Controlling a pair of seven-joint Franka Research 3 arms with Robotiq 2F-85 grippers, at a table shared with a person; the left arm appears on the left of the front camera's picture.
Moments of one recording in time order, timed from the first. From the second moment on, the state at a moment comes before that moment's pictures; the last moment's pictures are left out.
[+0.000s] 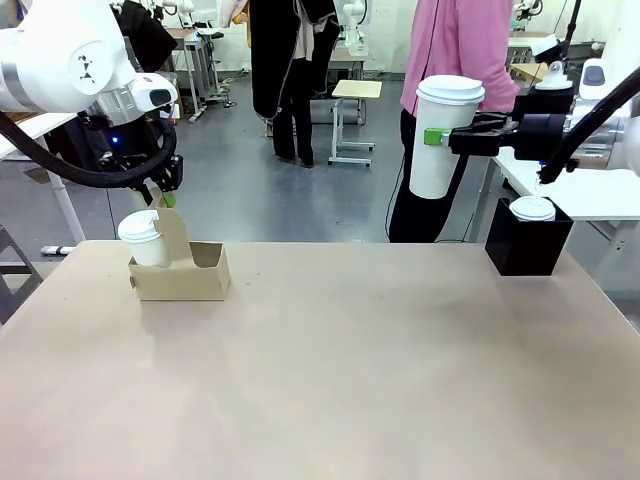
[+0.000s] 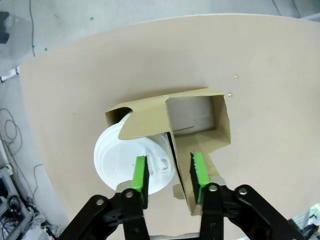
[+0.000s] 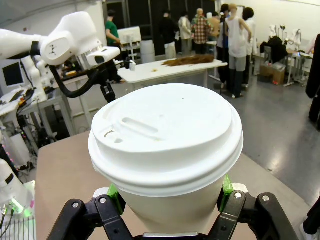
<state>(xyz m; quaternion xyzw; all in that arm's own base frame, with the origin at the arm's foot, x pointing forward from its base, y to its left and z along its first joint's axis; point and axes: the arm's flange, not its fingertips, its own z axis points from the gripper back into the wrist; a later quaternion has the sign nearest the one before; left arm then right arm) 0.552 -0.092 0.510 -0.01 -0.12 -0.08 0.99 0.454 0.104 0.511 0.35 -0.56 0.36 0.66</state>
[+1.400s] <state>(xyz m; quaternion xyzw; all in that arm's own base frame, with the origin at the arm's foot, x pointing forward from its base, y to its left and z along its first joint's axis) 0.536 -0.107 0.536 -0.02 -0.14 -0.03 0.99 0.454 0.105 0.512 0.35 -0.56 0.36 0.66</state>
